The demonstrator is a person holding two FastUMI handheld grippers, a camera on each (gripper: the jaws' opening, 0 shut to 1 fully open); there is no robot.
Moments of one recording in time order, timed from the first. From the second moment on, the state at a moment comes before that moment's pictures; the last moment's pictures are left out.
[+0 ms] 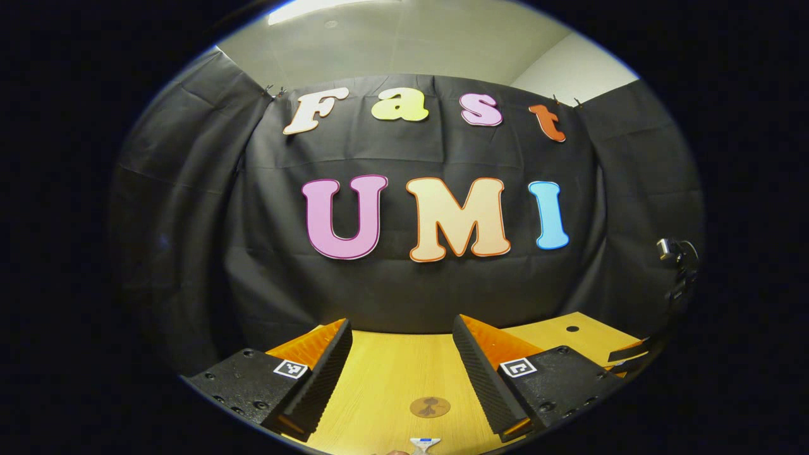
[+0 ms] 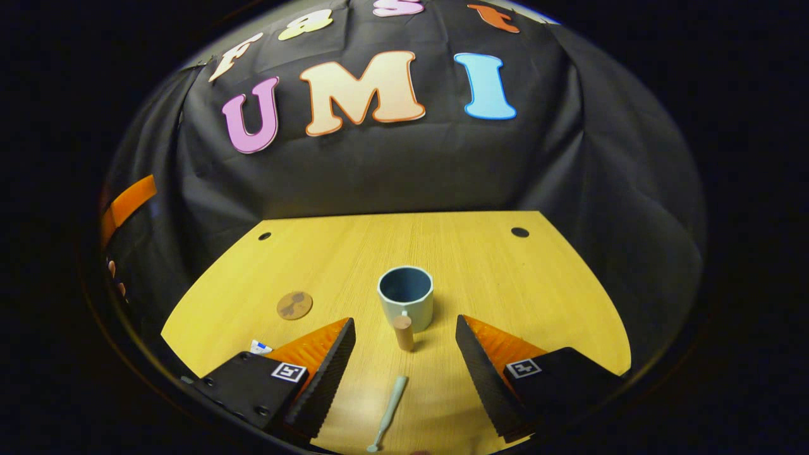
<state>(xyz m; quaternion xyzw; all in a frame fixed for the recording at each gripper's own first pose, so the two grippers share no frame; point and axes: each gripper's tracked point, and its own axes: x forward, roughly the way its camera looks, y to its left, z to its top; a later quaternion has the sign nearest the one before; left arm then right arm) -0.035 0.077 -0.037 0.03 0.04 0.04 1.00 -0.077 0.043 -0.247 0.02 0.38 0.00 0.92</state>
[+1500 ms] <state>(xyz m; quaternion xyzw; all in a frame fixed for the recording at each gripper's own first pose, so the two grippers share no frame) -0.052 0.126 -0.085 0.02 0.09 0.10 0.99 -0.168 0.049 -0.392 -0.03 0.68 0.02 0.73</state>
